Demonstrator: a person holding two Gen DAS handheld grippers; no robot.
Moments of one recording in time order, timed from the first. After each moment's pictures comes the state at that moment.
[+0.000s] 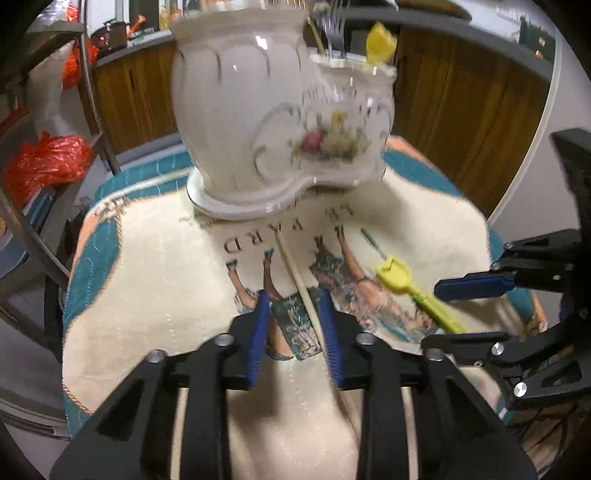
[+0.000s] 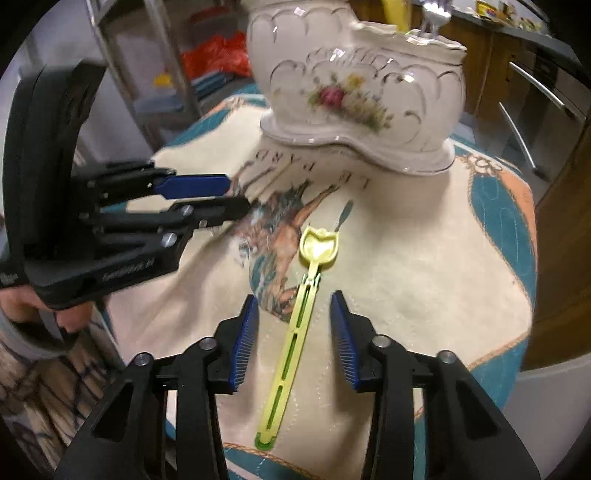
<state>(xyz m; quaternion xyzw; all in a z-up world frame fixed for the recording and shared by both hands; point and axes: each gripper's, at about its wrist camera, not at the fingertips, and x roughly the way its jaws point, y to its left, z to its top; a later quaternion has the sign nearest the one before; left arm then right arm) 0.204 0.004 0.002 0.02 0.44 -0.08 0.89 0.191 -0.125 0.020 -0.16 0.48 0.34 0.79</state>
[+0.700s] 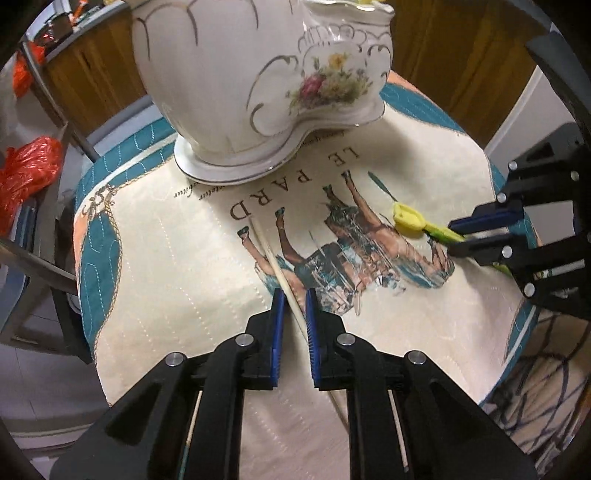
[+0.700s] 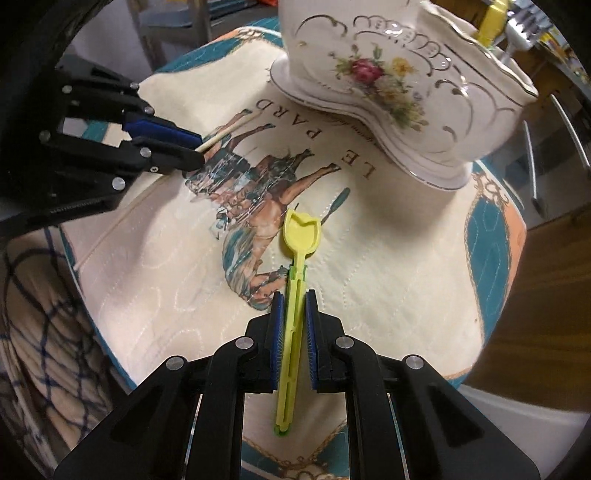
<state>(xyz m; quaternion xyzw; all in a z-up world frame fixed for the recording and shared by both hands) 0.225 0.019 0.011 0.09 0.56 -0.13 0.81 0.214 -0.097 0.025 -0.32 0.55 0.33 0.70</state>
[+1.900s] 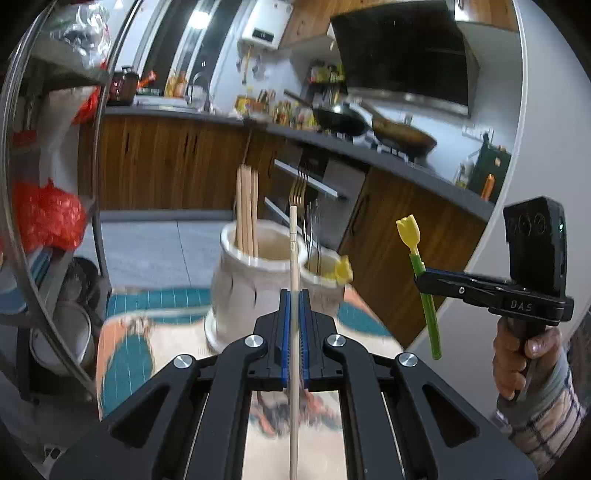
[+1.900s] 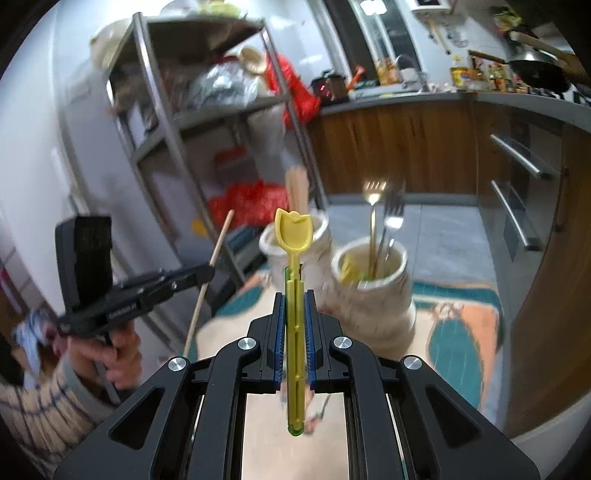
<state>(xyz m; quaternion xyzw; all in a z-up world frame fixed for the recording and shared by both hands) 0.174 0.064 0.134 -0.10 0.24 -0.15 0.95 0.226 -0.178 0.166 0.02 0.31 0.41 0.86</state>
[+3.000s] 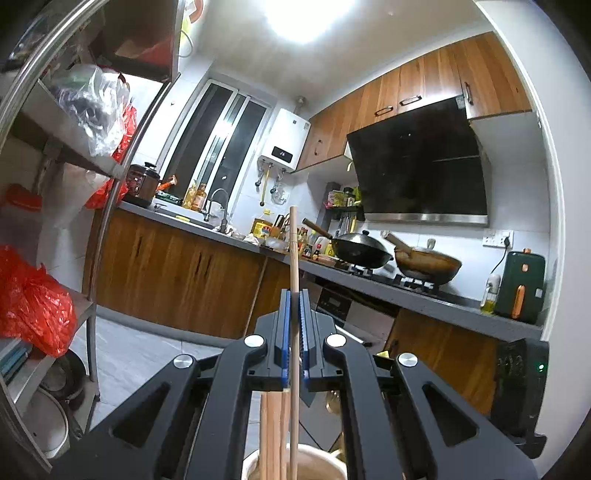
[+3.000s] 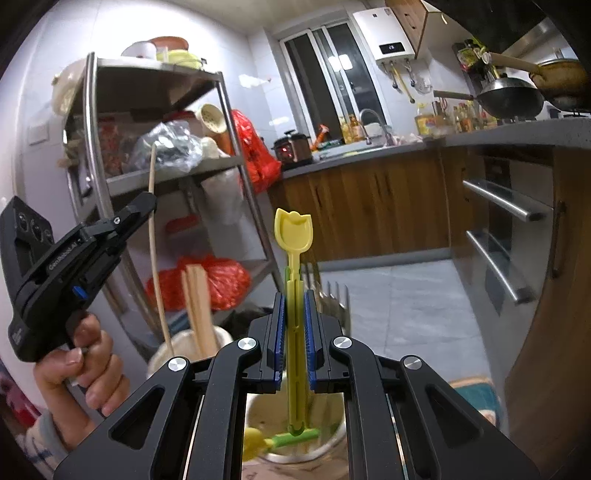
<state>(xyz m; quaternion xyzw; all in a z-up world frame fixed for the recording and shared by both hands) 0.278 0.077 0.168 -0.15 -0.01 -0.09 0.98 0.333 -0.151 0.137 0.06 0.20 0.34 0.92</state>
